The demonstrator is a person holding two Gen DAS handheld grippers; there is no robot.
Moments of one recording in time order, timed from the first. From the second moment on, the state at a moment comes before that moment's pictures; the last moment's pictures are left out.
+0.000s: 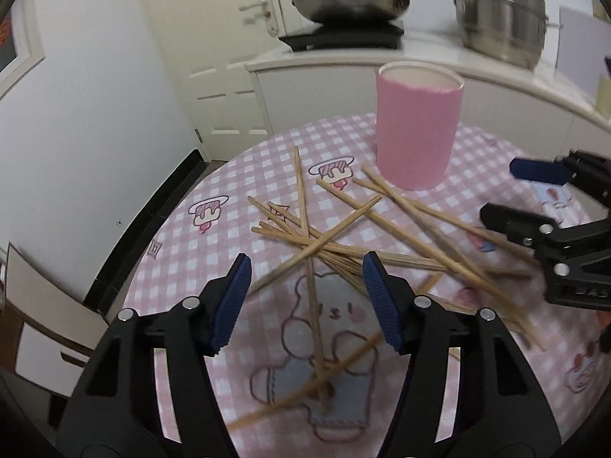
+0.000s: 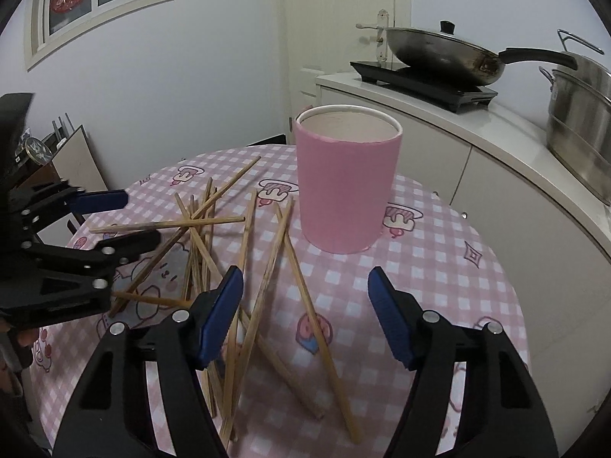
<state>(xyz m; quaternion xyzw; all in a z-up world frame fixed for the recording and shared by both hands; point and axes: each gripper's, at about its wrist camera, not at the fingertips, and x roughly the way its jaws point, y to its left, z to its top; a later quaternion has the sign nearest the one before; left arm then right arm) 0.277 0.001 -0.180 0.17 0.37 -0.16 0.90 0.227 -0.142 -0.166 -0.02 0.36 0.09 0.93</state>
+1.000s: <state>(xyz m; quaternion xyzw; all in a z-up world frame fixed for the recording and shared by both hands) 0.324 -0.032 -0.198 0.19 0.38 -0.18 0.89 0.255 -0.142 -0.179 0.00 0.38 0.10 0.92</state>
